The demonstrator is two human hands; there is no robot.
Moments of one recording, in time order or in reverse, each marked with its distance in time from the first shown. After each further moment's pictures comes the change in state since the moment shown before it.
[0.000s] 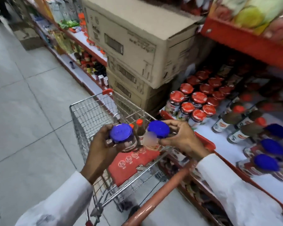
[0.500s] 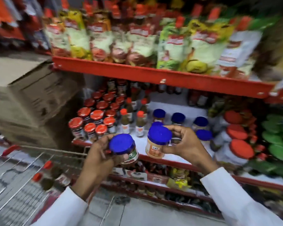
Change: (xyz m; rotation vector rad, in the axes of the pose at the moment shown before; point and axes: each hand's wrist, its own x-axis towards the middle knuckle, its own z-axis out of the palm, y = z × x) left_hand -0.084 0.097 0.252 0.063 -0.649 0.240; right_hand -0.239 0.048 -0.222 -0.017 0.625 -0.056
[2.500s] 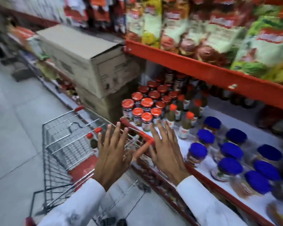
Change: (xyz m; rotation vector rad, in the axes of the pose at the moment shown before) left_hand -0.047 -0.071 -0.032 1.220 0.470 0.092; right_hand 0.040 0.024 0.155 -0.809 -0.135 -0.622
